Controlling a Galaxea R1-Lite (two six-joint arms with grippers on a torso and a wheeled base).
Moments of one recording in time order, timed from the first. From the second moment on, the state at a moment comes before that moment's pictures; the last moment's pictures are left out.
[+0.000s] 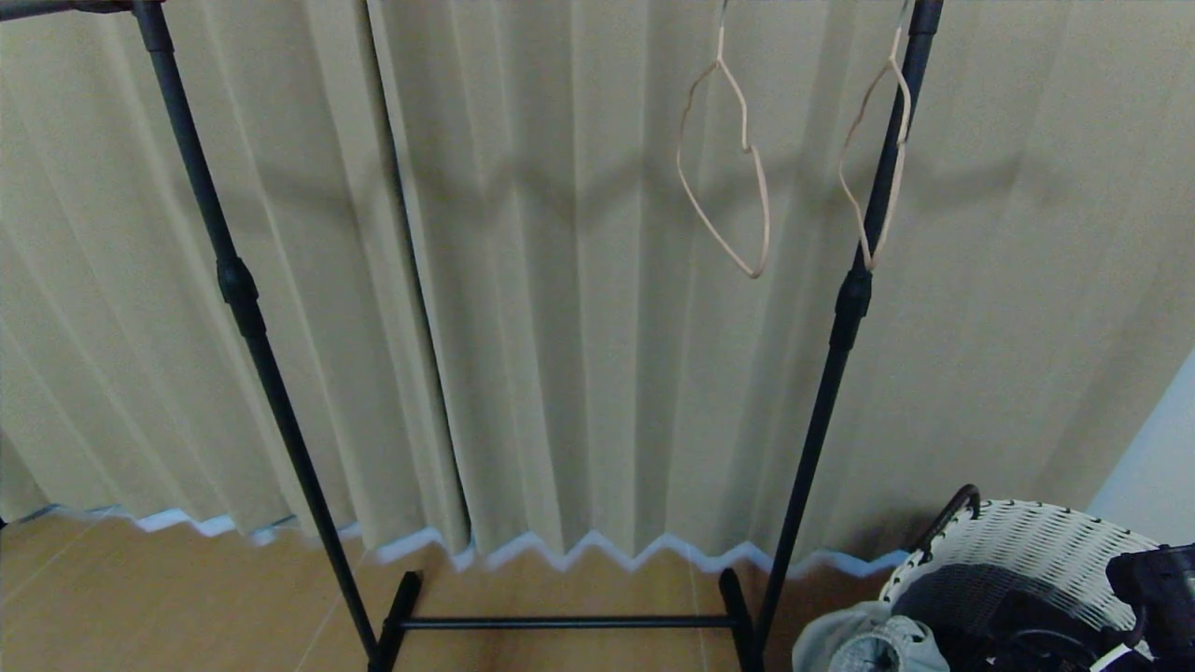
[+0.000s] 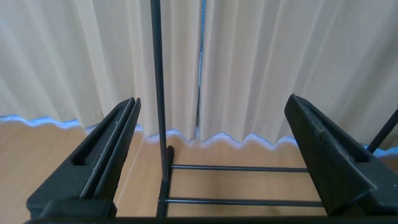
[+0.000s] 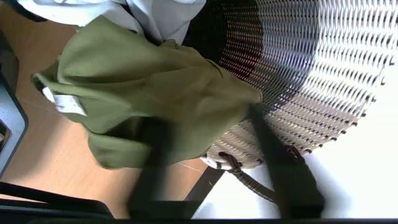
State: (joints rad) left arm 0.00 0.01 -0.01 0.02 0.03 -0.02; right arm -0.01 1.56 -0.14 -0.29 -0.21 -0.69
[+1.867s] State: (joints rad) left arm 0.00 0.01 -0.01 0.02 0.03 -0.02; right arm -0.11 0.86 -0.10 -0.25 -0.20 -0.54
